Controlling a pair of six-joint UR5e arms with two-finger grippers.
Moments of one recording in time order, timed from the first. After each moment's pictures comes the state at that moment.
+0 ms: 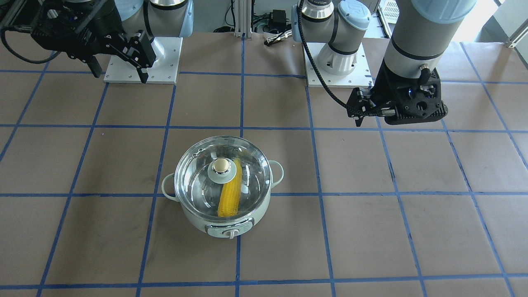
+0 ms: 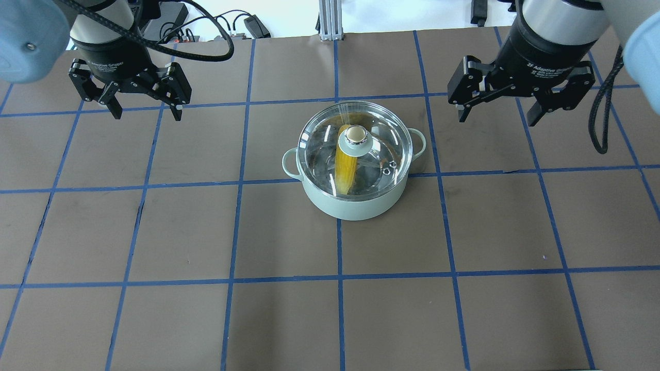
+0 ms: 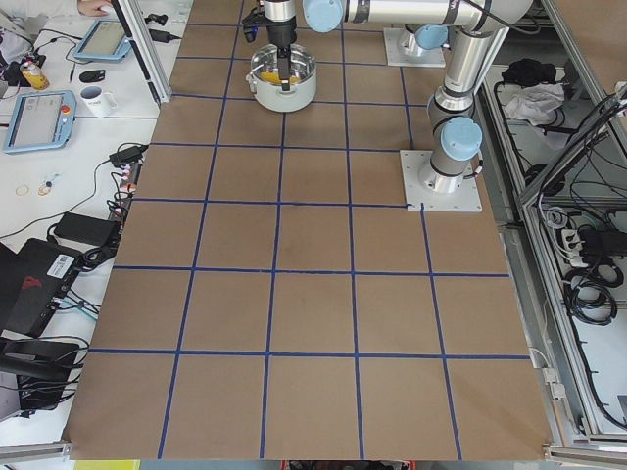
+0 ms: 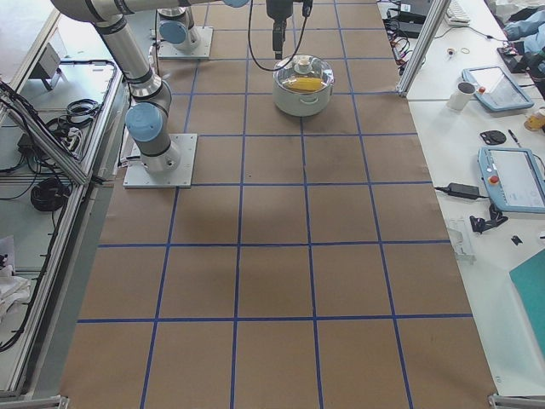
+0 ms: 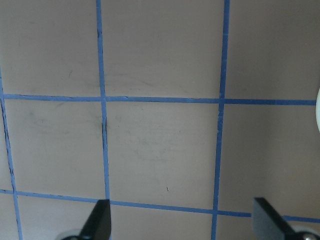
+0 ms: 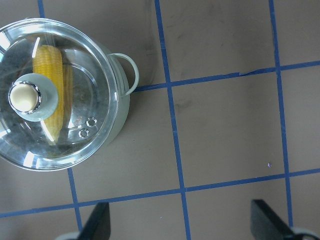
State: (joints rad) left arm -1.56 -1.66 -1.47 -1.63 1.73 -0.02; right arm 1.60 -1.67 1.56 -1.51 -1.58 0.17
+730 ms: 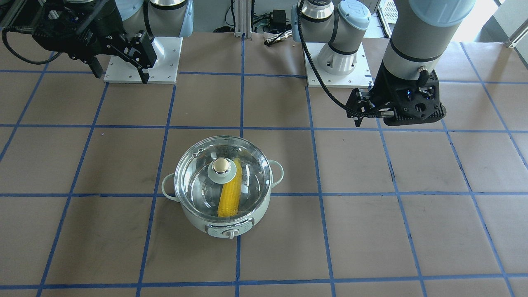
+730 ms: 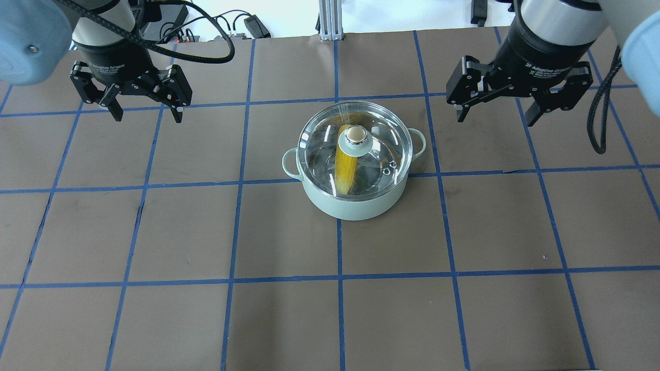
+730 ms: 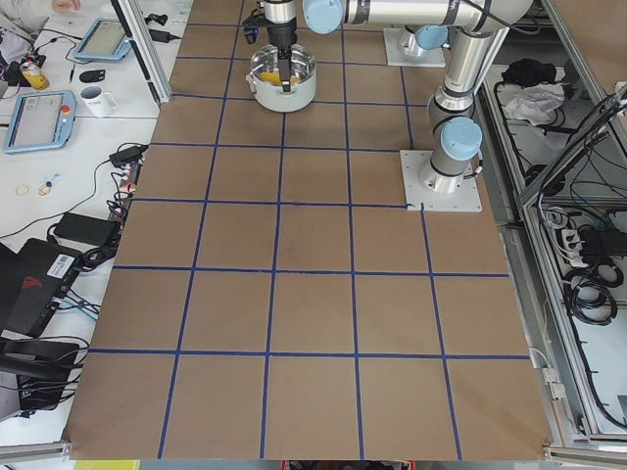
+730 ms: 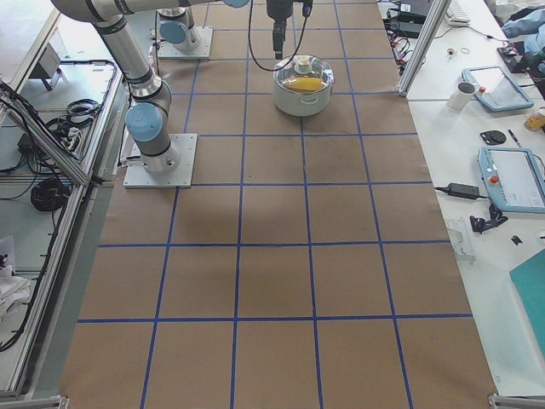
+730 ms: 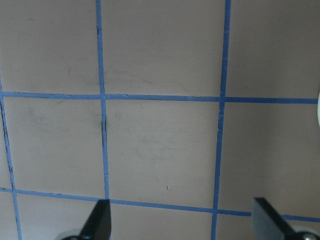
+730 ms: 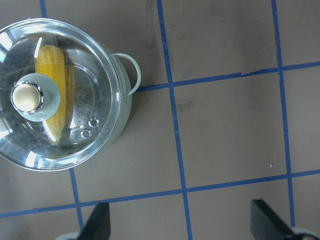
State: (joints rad) left arm -1.56 -1.66 -1.48 -1.63 1.73 -0.02; right arm 1.60 -1.67 1.56 -1.51 -1.57 0.17
